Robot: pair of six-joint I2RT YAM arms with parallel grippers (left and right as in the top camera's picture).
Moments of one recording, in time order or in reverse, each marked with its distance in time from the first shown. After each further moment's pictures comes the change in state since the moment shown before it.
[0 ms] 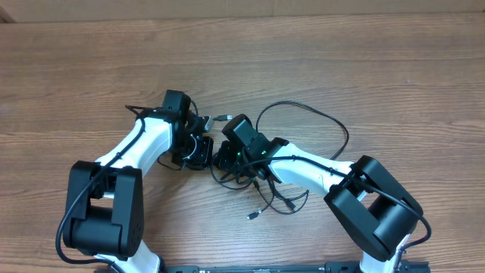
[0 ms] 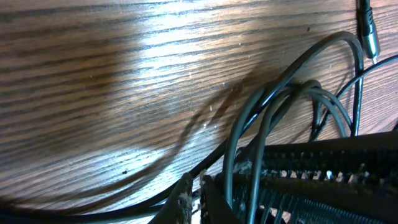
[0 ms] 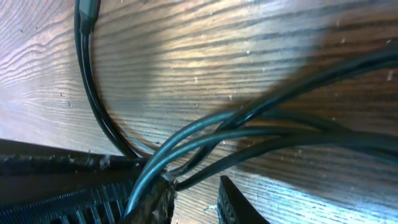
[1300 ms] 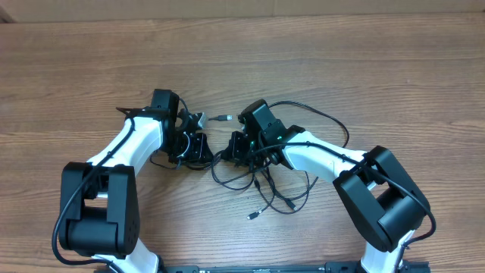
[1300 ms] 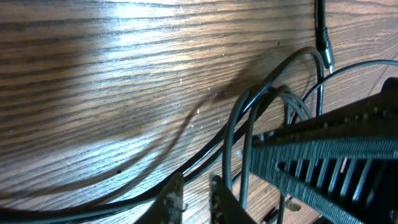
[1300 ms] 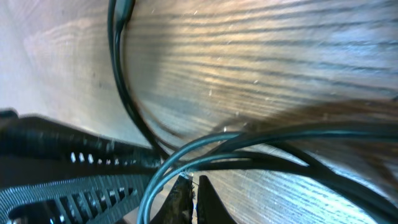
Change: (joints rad) left arm 0.070 0.000 0.000 0.000 0.117 0.016; right arm -0.132 0.006 0.000 0.007 -0.257 -0.183
